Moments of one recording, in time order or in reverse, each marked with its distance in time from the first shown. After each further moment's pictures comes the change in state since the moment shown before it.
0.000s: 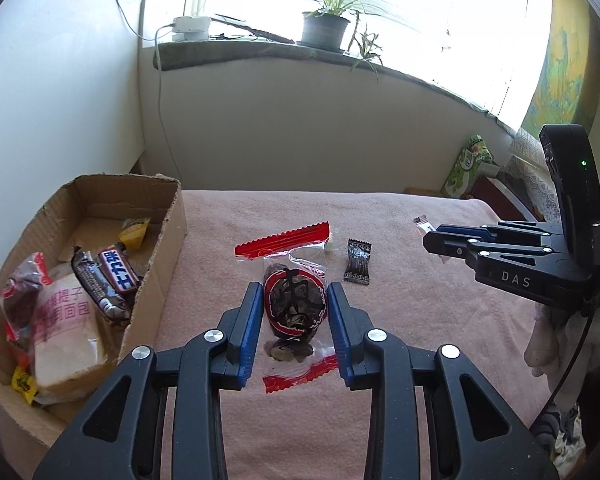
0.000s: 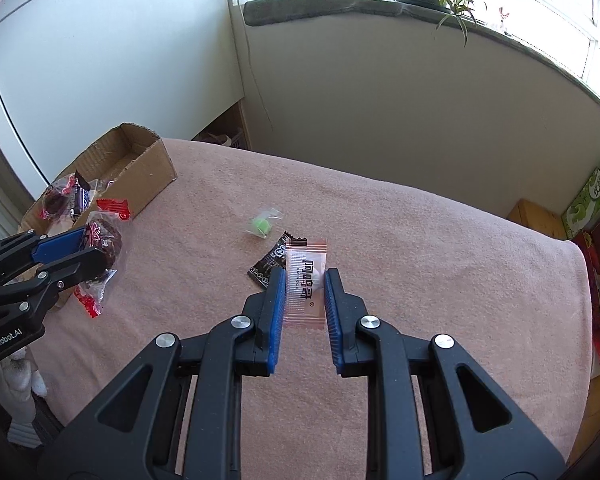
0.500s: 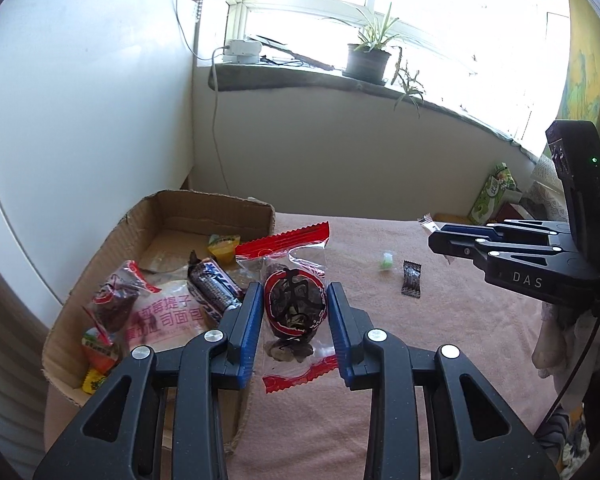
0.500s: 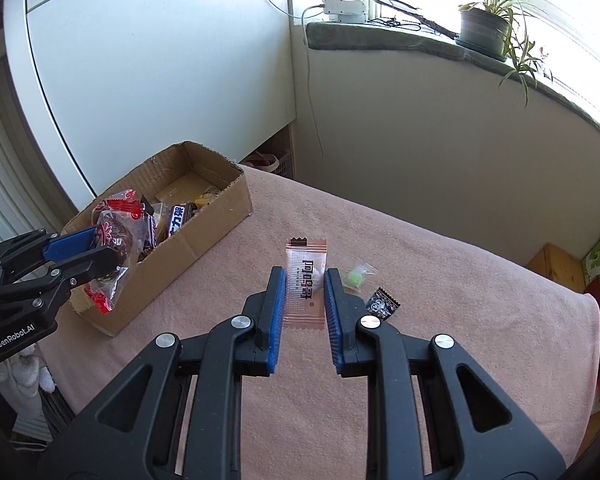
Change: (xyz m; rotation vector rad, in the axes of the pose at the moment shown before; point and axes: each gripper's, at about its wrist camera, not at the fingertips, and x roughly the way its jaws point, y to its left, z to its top) left arm -0.045 0.060 0.004 -0.044 -0.073 0.093; right arm -0.003 0.084 0.040 -0.099 -0.057 0.078
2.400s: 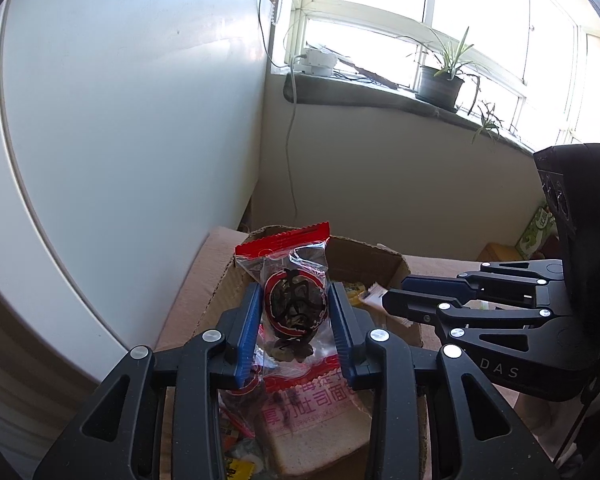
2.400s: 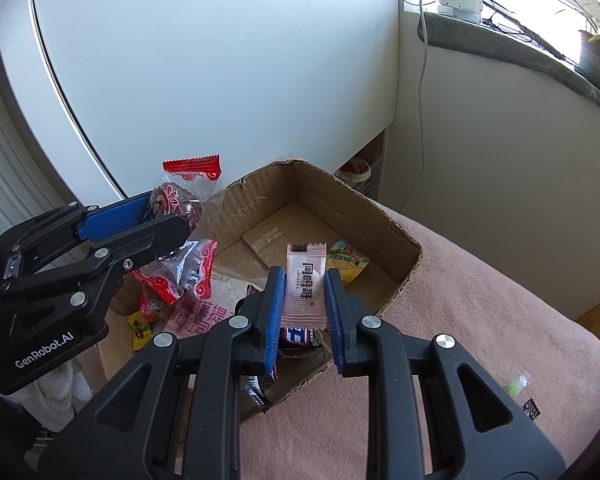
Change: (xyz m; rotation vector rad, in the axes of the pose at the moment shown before) left arm 0.013 0.097 0.029 -0.075 -0.036 0.131; right arm 0.100 0.112 0.072 -0.110 0.062 0.195
